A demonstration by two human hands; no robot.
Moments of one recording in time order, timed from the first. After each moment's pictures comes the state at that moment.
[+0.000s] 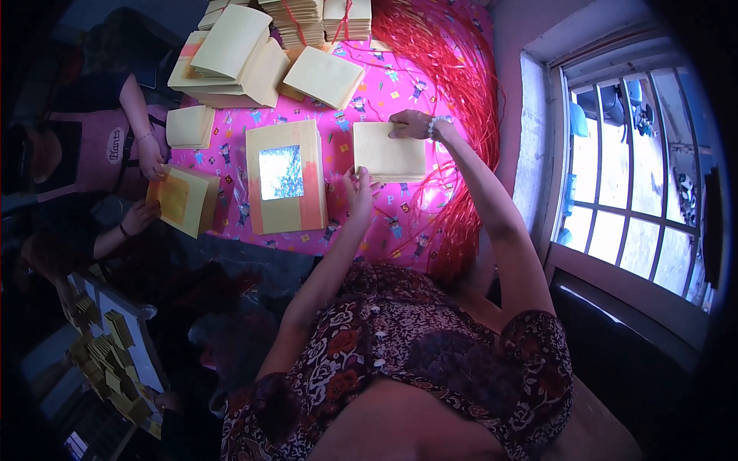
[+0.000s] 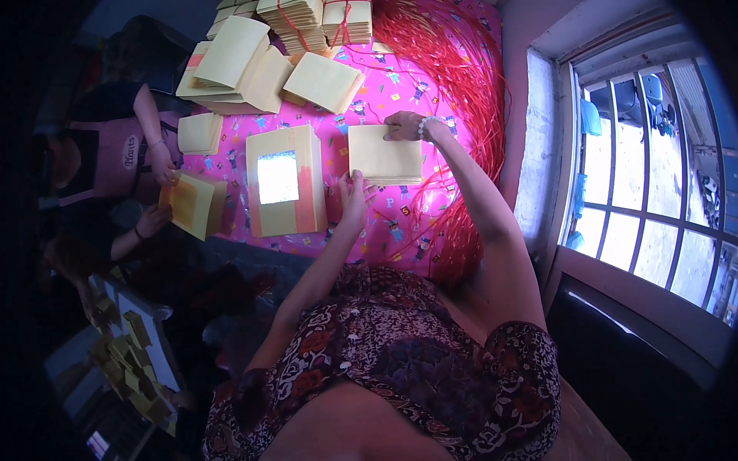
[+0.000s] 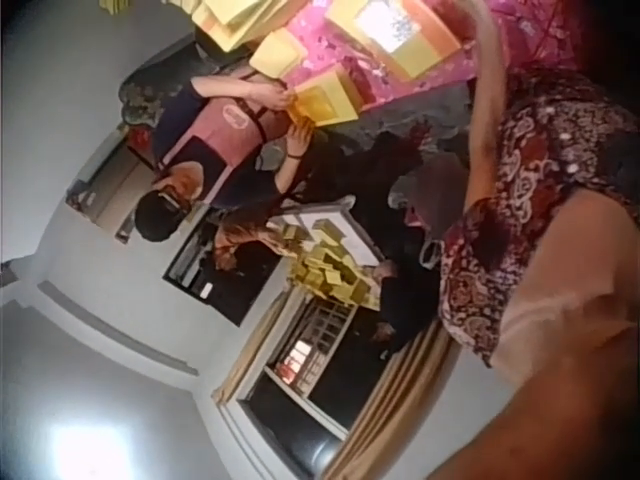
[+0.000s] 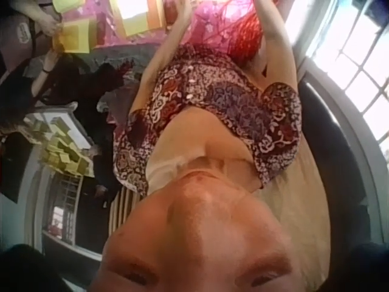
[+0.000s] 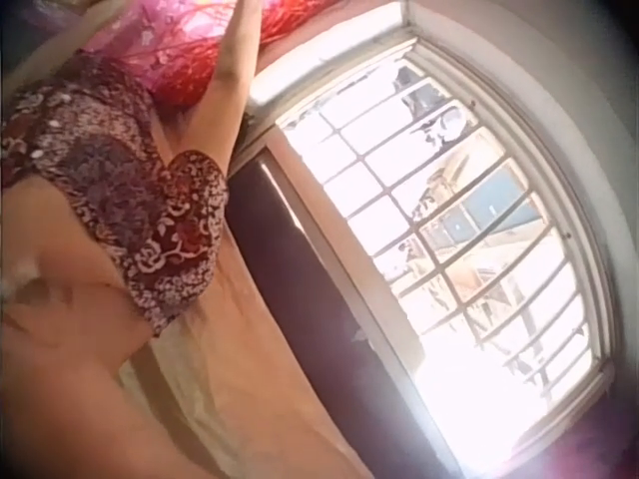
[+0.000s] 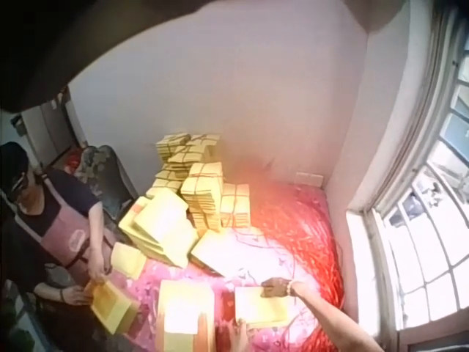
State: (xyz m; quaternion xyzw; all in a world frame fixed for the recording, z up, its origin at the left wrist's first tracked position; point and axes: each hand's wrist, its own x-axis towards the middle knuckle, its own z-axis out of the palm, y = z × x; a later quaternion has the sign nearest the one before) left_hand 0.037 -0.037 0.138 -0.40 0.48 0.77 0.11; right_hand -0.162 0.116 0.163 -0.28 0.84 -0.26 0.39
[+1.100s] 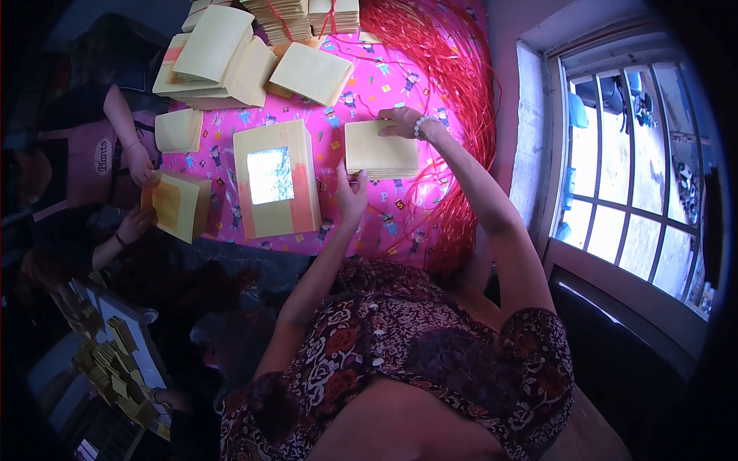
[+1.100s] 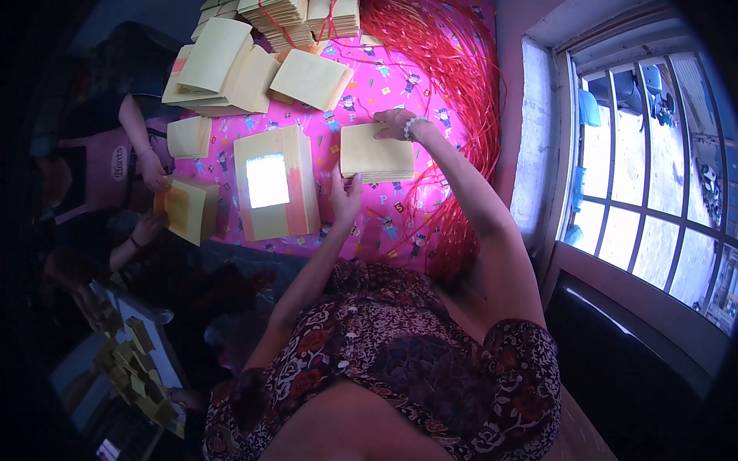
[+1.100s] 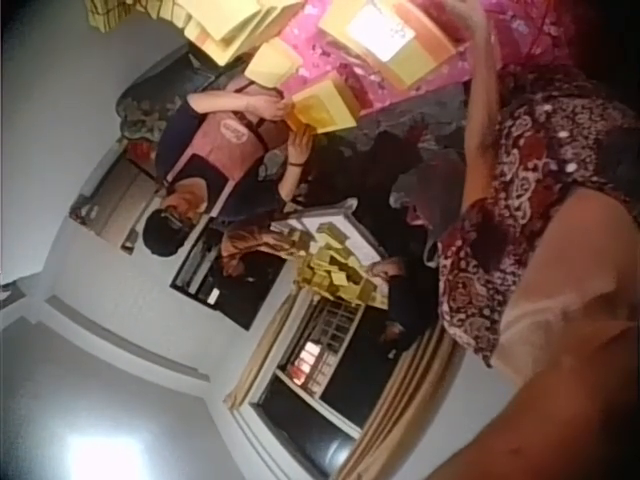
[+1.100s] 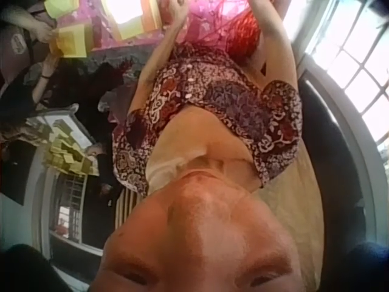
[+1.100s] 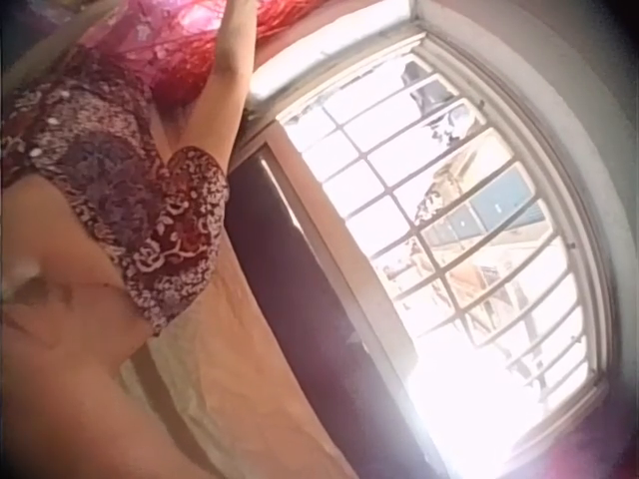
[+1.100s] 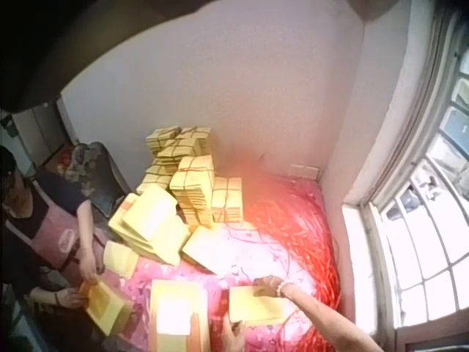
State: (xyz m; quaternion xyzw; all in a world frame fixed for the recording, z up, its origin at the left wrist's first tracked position) left_hand 0.037 -0.048 0.117 -0.21 0.73 0.65 -0.01; right_hand -0.158 0.110 0.144 -0.28 0.87 -0.18 0.35
